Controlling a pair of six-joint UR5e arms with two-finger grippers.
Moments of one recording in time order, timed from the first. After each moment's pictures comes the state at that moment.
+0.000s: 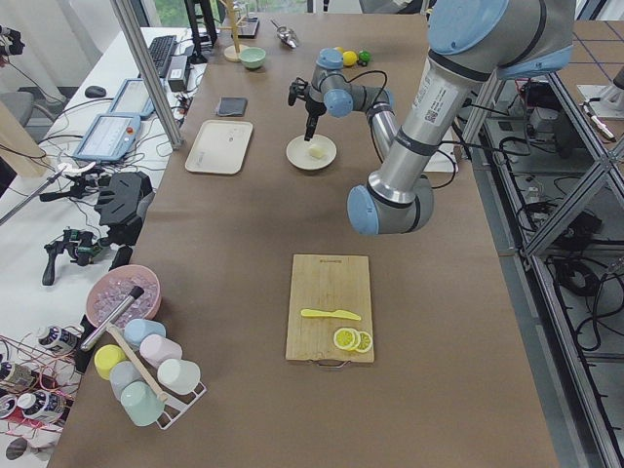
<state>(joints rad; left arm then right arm) -0.56 -2.19 -1.87 -1.57 -1.75 -1.13 1.50 -1.91 1.93 -1.37 2.31 0.30</state>
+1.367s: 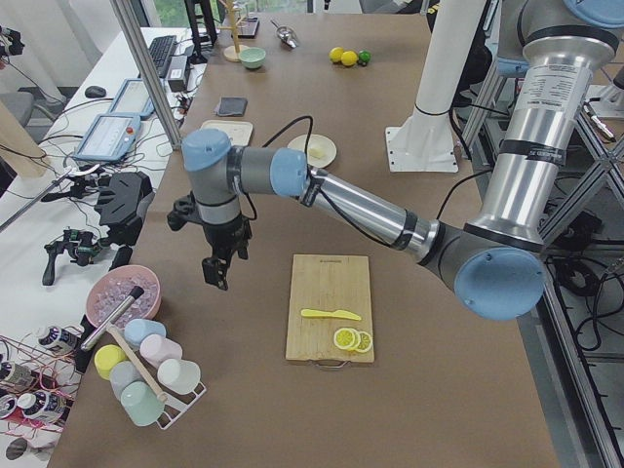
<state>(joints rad) -1.58 -1.76 -1.73 -1.22 -2.19 0.27 1.52 -1.92 1.92 -1.37 2.31 0.30</state>
